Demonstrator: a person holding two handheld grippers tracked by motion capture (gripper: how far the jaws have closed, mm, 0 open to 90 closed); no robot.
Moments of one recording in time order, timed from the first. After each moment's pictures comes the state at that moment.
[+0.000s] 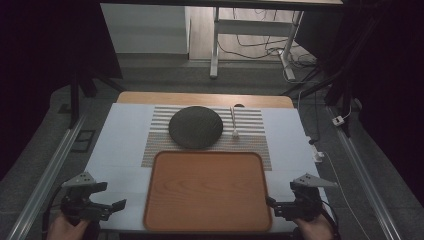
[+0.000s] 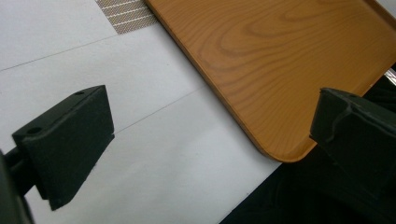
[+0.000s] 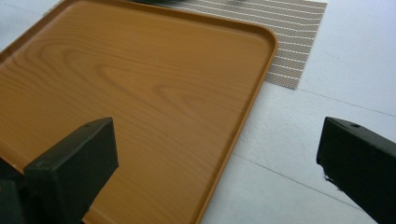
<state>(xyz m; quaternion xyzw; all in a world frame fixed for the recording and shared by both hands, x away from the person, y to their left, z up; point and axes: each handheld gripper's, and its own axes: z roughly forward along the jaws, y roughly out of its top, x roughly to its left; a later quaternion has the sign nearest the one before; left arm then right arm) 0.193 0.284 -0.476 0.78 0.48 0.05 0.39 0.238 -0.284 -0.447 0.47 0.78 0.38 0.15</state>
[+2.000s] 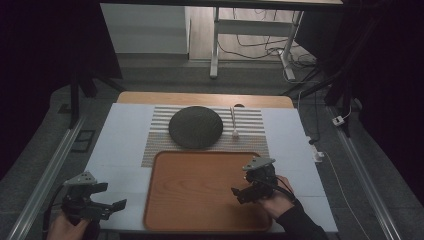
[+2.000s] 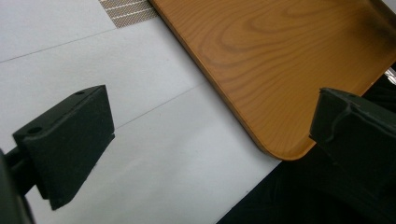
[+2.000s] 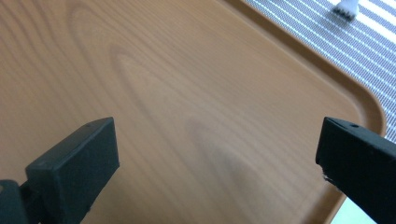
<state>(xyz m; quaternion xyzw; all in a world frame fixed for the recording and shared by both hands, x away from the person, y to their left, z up) 0.196 0.284 -0.477 0.78 0.48 0.04 0.39 0.298 -0.190 -0.469 0.32 0.89 0.29 0.16</state>
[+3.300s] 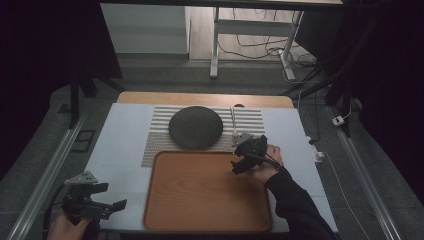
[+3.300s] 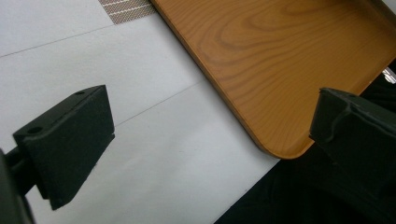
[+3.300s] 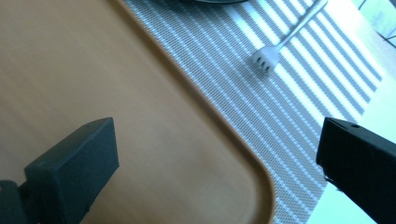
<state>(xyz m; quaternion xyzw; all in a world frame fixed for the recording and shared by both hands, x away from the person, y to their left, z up) 0.198 0.284 -0.478 0.79 0.48 0.04 0.38 0.383 -0.163 -0.475 0.27 0.90 0.20 0.27</state>
